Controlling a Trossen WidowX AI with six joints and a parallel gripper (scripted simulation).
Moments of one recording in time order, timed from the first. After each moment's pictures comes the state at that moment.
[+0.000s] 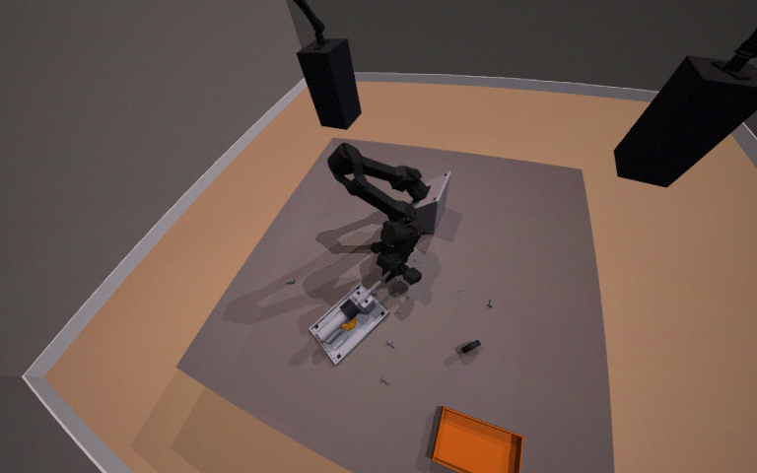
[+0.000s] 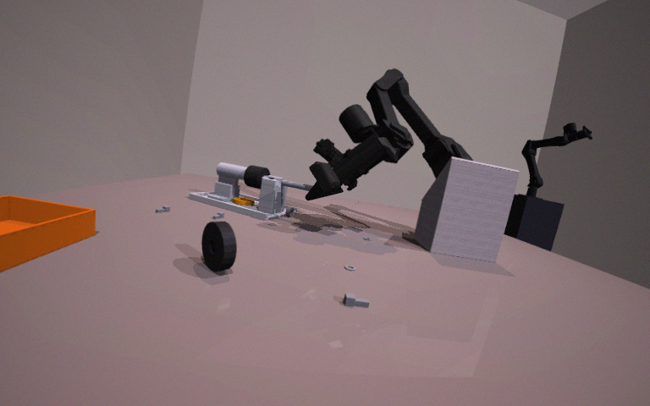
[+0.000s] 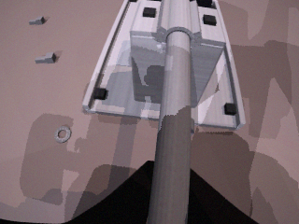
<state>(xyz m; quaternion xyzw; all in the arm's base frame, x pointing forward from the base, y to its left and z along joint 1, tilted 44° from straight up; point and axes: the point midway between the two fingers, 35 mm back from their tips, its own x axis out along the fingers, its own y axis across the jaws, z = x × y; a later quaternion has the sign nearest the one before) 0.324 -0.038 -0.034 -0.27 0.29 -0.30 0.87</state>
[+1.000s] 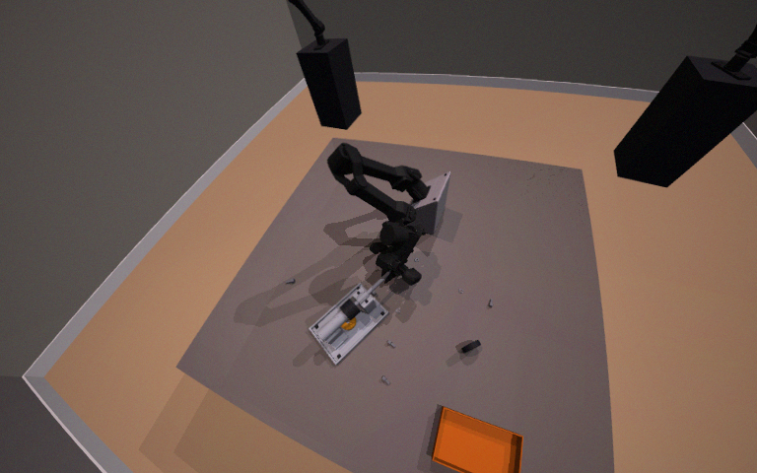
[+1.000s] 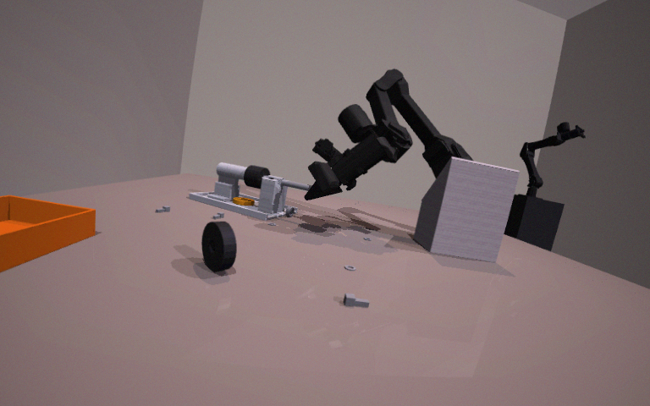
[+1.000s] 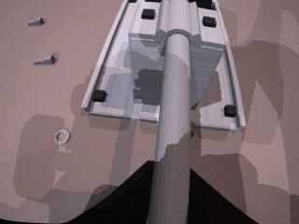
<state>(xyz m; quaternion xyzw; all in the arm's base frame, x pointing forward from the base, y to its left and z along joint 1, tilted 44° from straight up) 0.326 -0.038 -0.033 -0.27 0.29 -0.31 0.87</state>
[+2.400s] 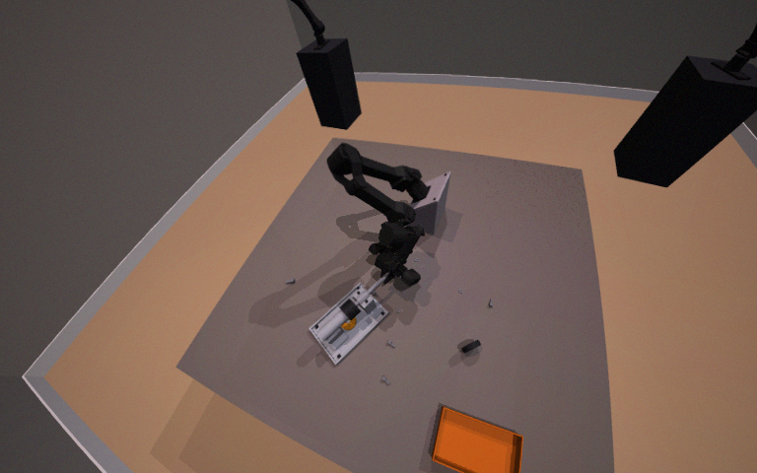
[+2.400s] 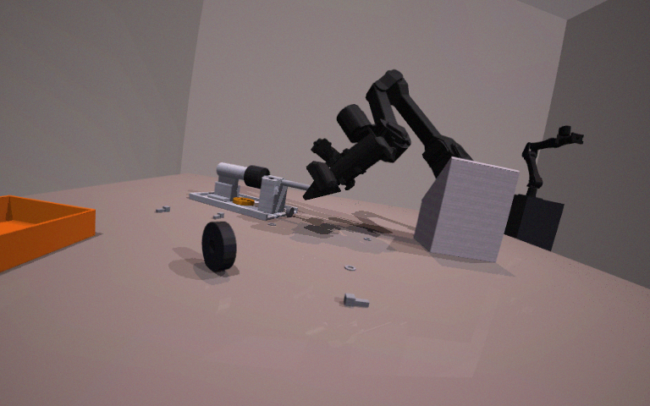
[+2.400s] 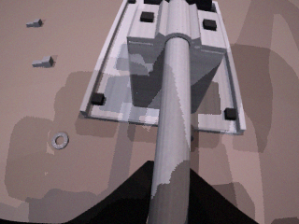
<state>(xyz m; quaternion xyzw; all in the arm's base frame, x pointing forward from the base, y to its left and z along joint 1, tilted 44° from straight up) 0.330 -0.040 -0.032 -0.27 0.29 -0.31 0.87</state>
